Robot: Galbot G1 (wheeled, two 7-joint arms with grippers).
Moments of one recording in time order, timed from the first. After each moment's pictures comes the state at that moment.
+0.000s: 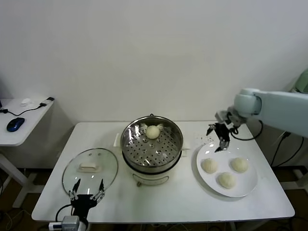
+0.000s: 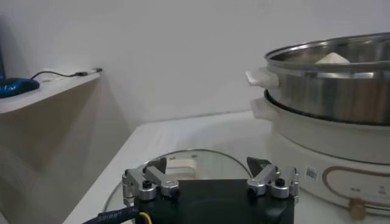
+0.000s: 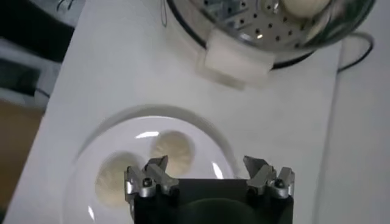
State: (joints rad) left arm 1.73 -1.44 -0.58 -2.07 -0.02 0.16 -0.11; right arm 0.69 0.74 -1.71 1.38 0.55 -0.19 -0.85
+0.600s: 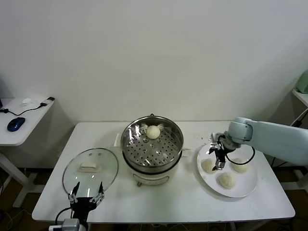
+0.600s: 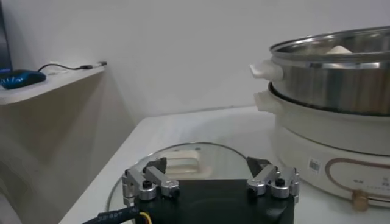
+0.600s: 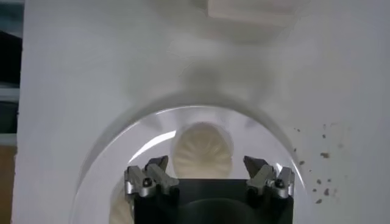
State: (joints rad) left arm 1.74 -1.46 -0.58 -2.06 -0.02 0.15 -0.12; right arm 0.41 0.77 -1.54 1.26 0.50 -0.33 -0.80
